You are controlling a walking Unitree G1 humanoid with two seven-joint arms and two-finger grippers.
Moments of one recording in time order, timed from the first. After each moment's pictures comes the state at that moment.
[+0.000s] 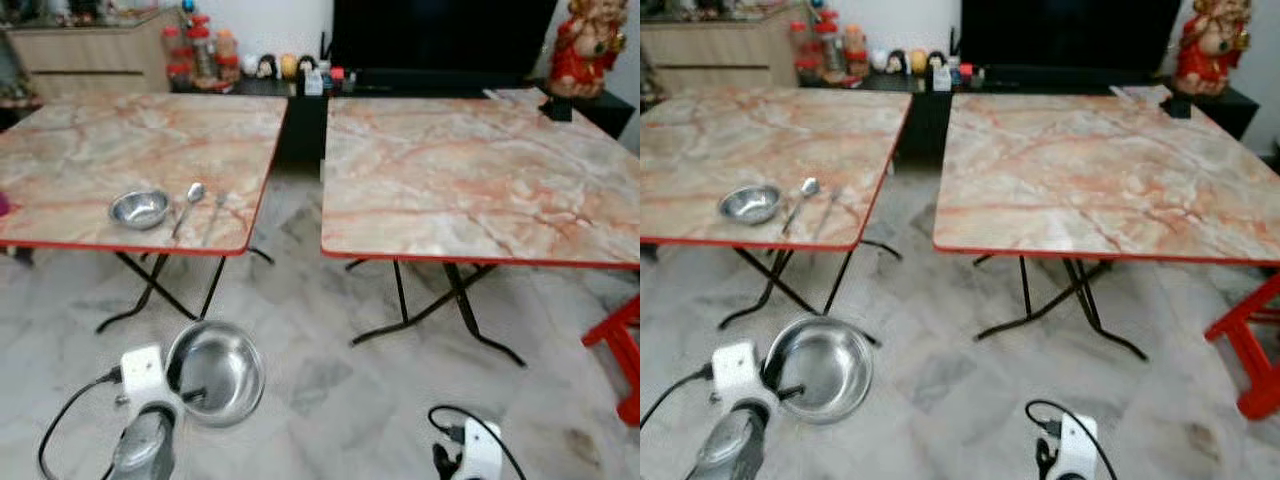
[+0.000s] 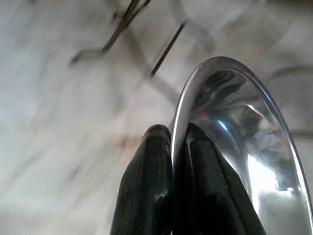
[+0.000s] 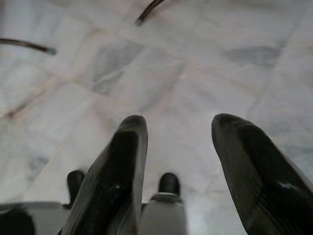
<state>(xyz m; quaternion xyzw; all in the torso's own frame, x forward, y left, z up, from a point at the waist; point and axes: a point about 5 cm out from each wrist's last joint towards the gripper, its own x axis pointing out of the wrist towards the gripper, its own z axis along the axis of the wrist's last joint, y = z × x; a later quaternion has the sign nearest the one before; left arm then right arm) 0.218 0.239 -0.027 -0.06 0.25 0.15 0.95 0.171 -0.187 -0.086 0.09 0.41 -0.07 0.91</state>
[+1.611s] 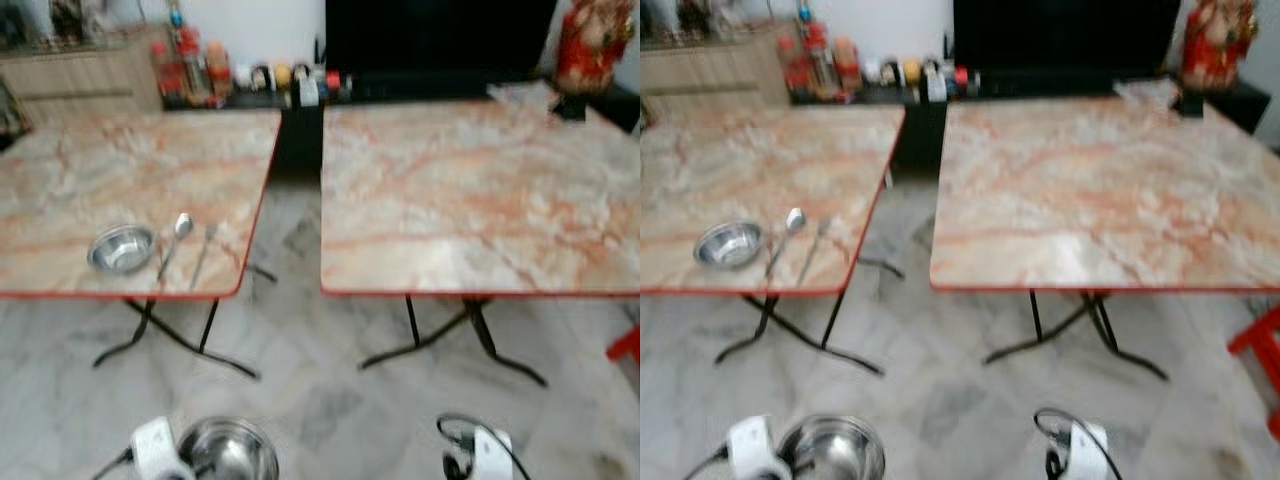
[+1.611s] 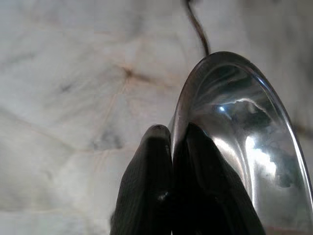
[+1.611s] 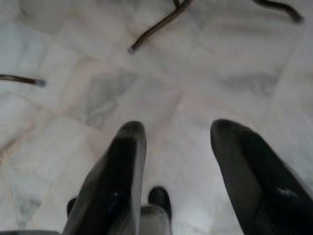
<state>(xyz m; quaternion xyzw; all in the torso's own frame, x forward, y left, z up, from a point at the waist) 0.195 0.244 -0.065 -0.21 0.34 0.27 0.87 0.169 -0.195 -0.086 0.09 0.41 -0.09 0.91</state>
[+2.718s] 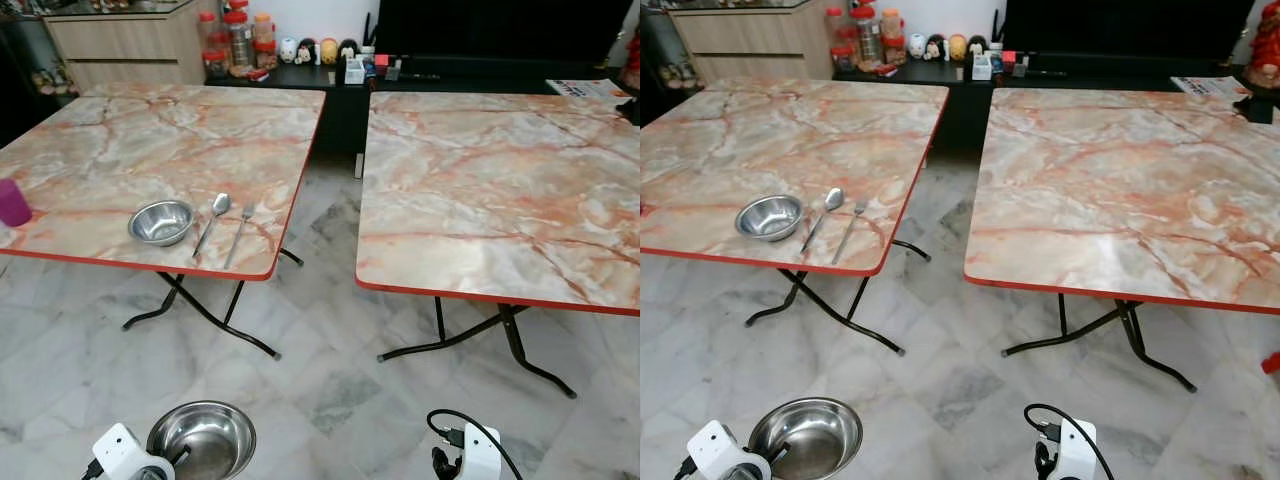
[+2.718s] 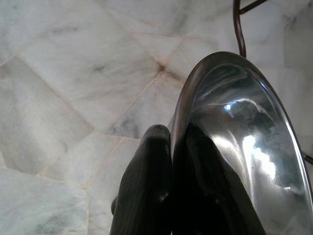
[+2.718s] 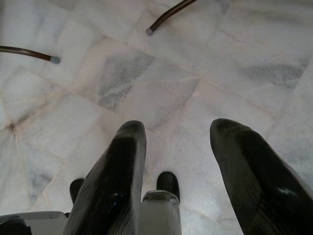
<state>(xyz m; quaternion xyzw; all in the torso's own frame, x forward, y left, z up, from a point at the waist) 0.191 0.247 -0.067 -0.26 0.34 0.32 0.85 0.166 -0.194 -0.087 0.08 0.41 -0.08 0.90</state>
